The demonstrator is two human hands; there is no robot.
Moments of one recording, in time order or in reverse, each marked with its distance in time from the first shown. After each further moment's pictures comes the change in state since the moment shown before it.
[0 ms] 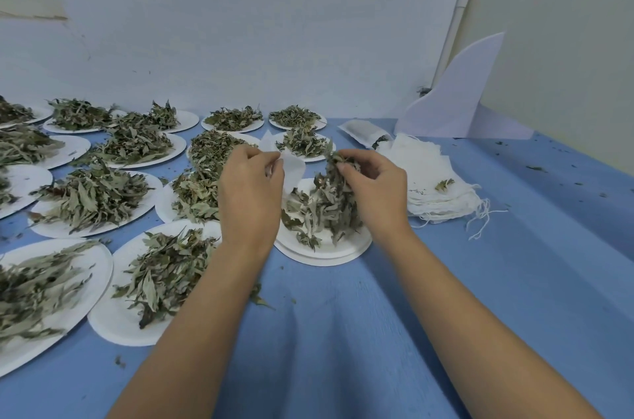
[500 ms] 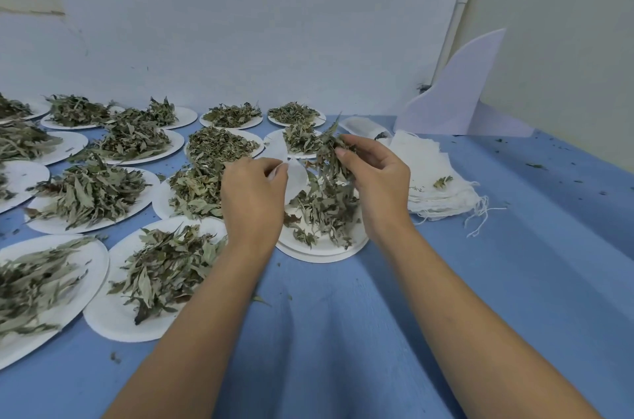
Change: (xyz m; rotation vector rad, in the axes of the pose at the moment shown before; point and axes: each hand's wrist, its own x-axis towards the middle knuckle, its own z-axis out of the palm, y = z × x) left_hand -0.004 -0.003 0.011 -0.039 -0.018 -0.100; right_hand -0.004 -0.013 0.001 0.335 -0.011 0.047
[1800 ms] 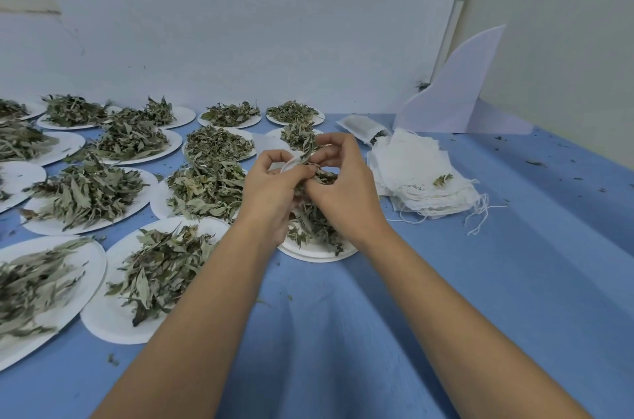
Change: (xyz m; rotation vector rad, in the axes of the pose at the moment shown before) left_hand 0.003 0.022 0.007 -1.016 -0.342 -0.646; right_hand -0.015 0.002 0.020 -0.459 -0.236 -0.137
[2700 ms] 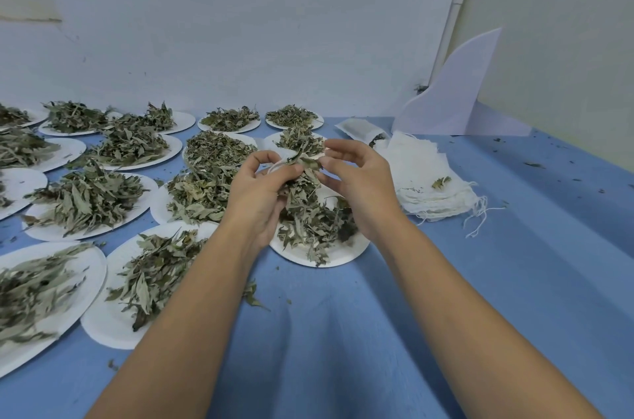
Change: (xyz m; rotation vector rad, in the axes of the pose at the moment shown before) left_hand 0.003 0.007 -0.013 -0.155 -0.054 0.012; right_hand 0.012 -0.007 -0.017 0.517 0.073 0.304
